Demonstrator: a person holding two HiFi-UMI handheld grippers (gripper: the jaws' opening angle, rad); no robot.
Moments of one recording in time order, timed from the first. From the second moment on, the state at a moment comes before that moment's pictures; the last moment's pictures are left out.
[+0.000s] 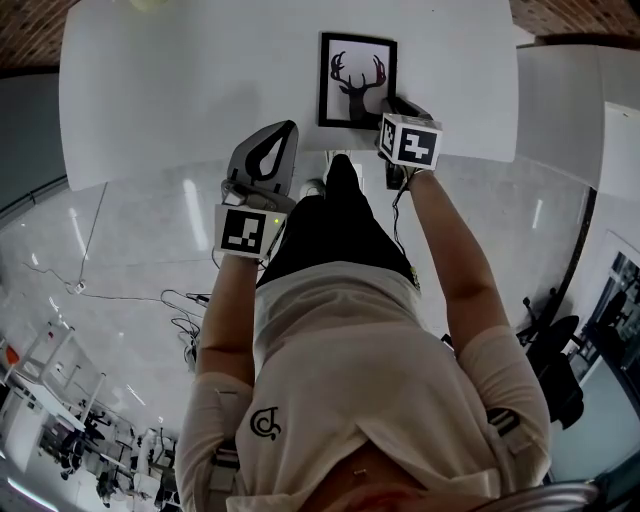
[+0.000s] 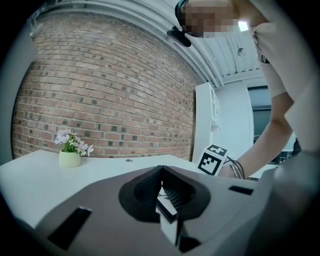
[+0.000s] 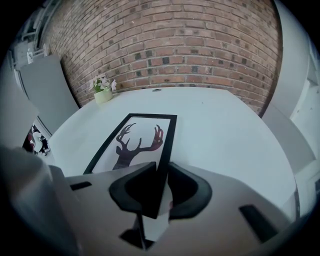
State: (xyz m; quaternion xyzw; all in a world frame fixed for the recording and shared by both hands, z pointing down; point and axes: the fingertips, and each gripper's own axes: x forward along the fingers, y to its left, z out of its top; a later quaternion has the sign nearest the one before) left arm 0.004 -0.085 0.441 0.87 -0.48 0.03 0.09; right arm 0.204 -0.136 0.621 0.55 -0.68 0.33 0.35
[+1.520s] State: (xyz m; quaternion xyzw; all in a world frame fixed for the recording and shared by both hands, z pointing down) left arm 0.038 -0.013 0.620 0.71 -0.26 -0.16 0.64; right arm 0.170 -0.014 0.618 0.54 -0.69 0.34 0.36
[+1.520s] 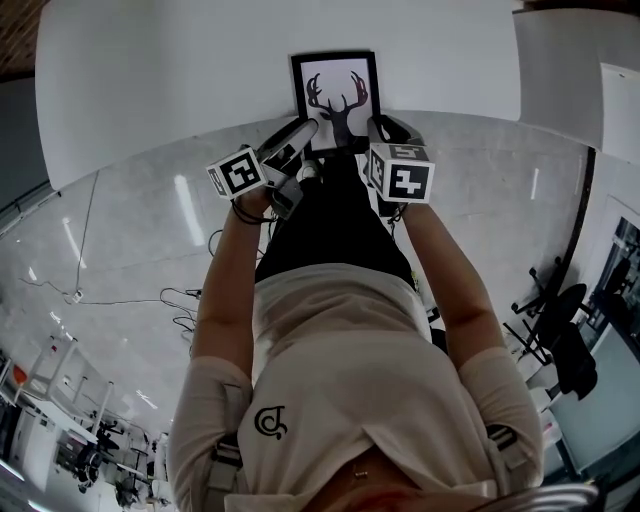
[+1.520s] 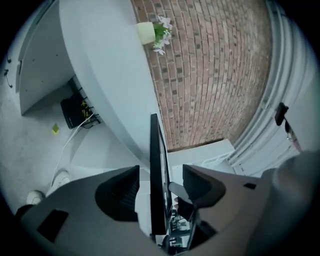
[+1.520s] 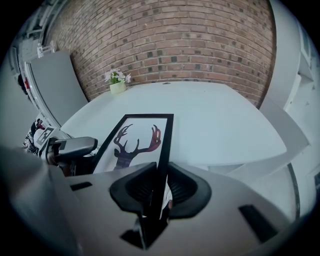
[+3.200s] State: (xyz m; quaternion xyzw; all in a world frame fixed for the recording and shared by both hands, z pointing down) left arm -0.004 -0.055 0.433 0.80 -0.40 -0.22 0.40; right arm 0.169 -0.071 0.434 0.50 -0.83 0.18 0.16
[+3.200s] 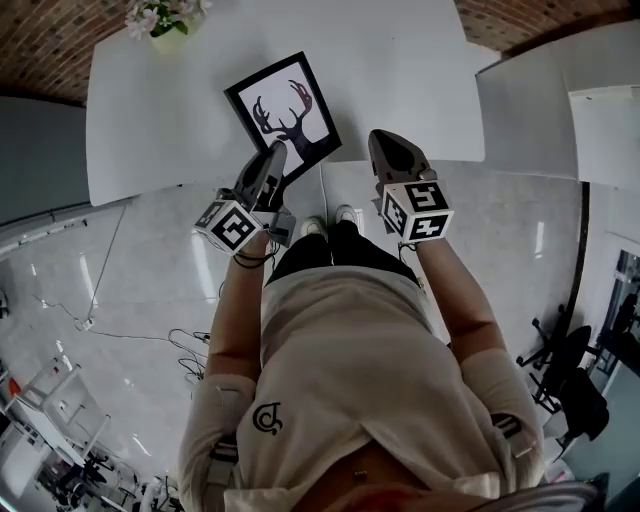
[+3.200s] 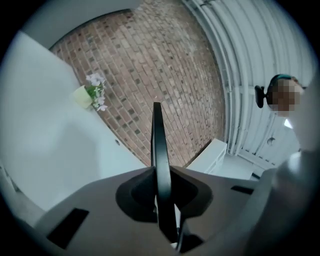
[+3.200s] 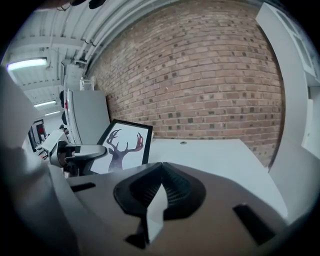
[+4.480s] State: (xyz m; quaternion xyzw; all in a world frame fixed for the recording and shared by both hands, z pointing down) left arm 0.005 -0.089 0.247 0.81 -0.58 -0.06 -0.05; right arm 0.219 -0.115 0.298 0.52 -0.85 -0.01 0.05
